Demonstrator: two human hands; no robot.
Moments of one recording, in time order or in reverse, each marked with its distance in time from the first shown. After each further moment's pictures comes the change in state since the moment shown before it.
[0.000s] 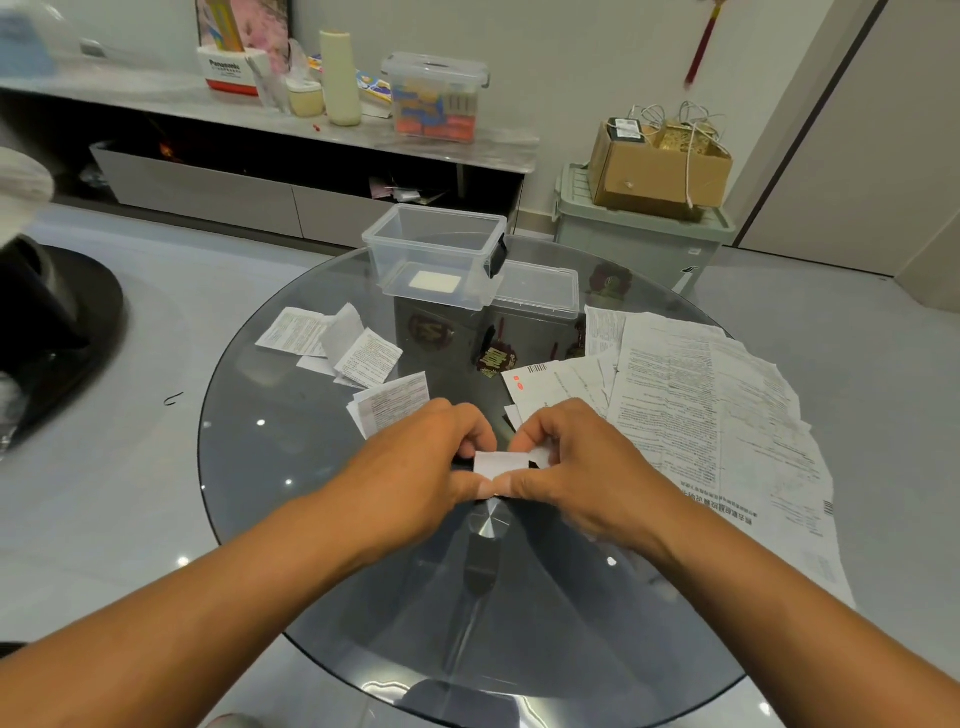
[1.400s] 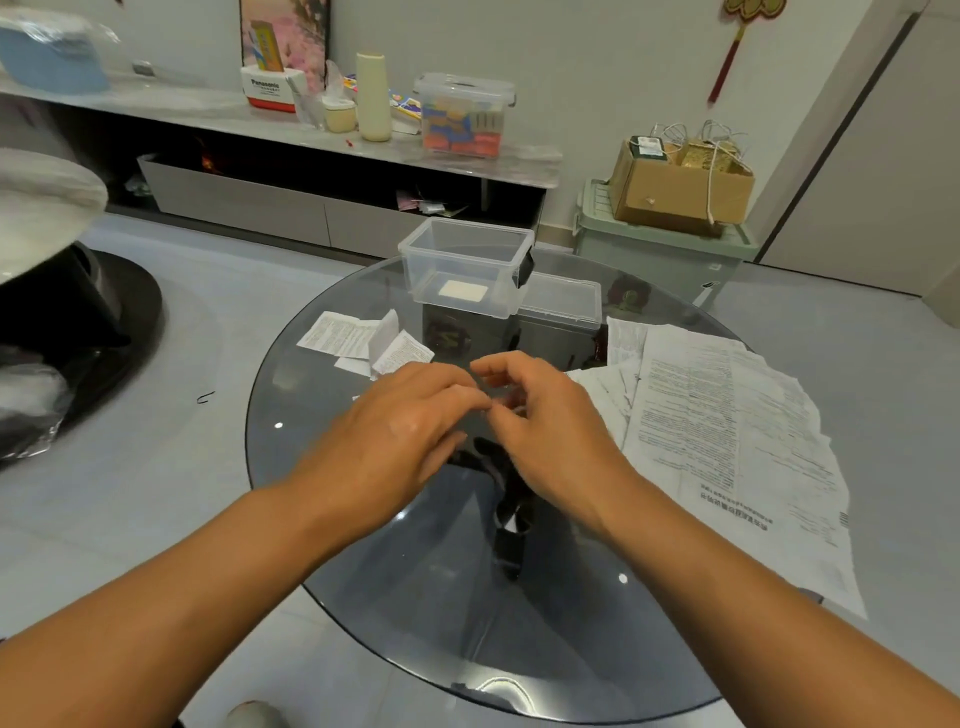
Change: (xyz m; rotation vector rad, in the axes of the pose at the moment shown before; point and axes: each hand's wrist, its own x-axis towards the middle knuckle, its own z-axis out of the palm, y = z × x) left_hand -0.013 -0.044 -0.022 0.330 0.393 0.495; right_hand 0.013 -0.058 0.021 0.106 0.156 -0.191
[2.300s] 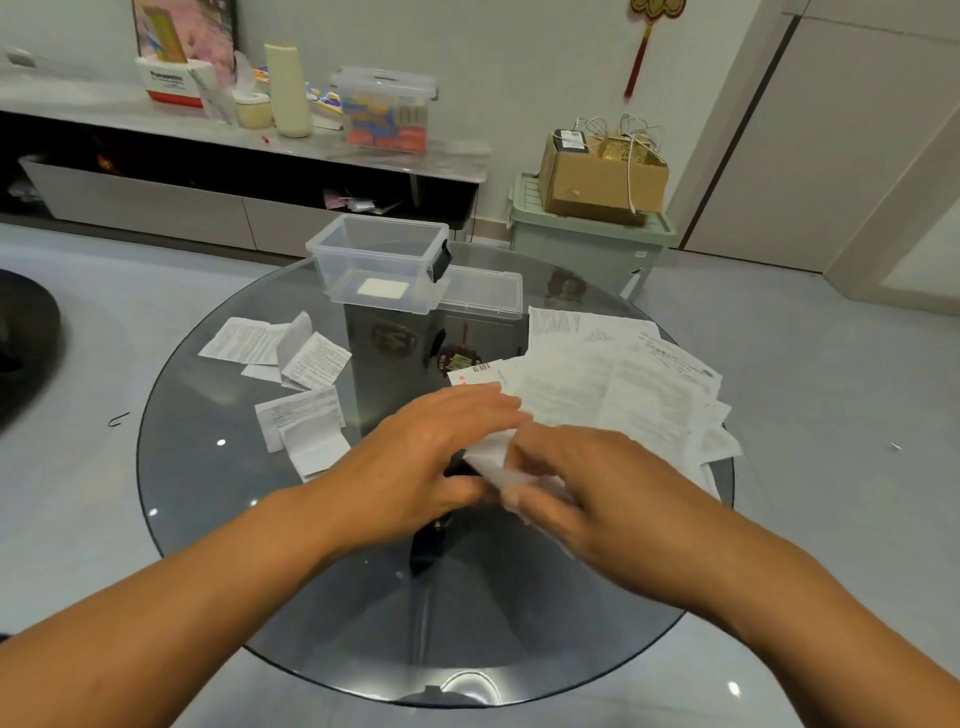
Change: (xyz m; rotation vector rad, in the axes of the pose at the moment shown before) left_hand 0.041 0.046 0.046 -0.355 -0.176 0.091; right_hand -0.084 0.007 -0.094 -0.445 -0.273 -0.033
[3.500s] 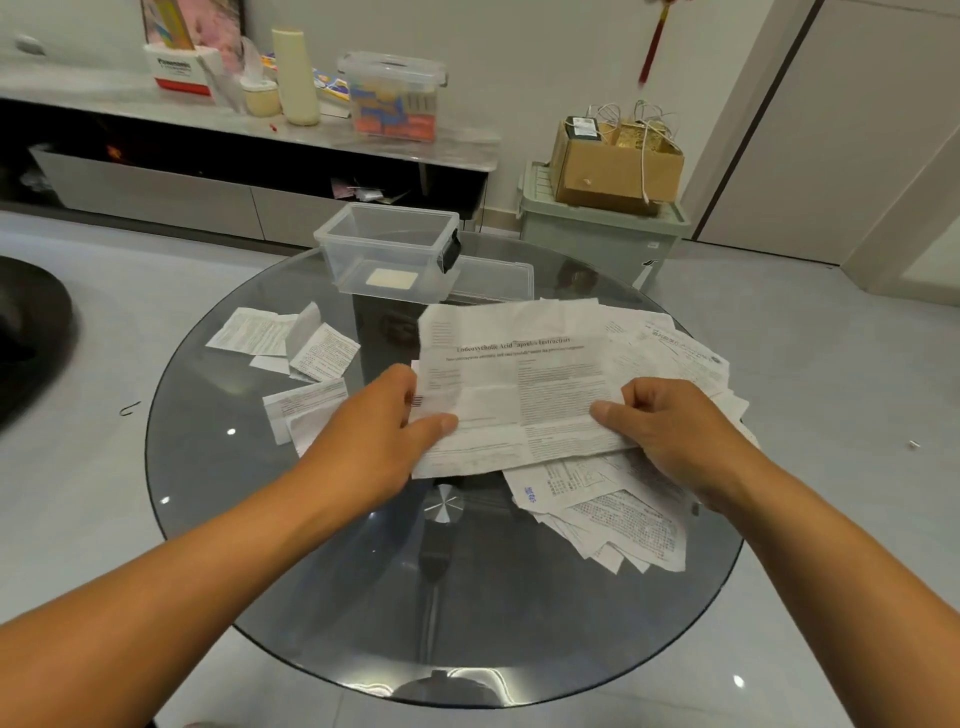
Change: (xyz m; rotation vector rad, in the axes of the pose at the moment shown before) left_hand -0.005 0.000 -0.015 -0.227 0.154 -0.717; right_hand 0.044 0.099 0.011 0.540 0.256 0.506
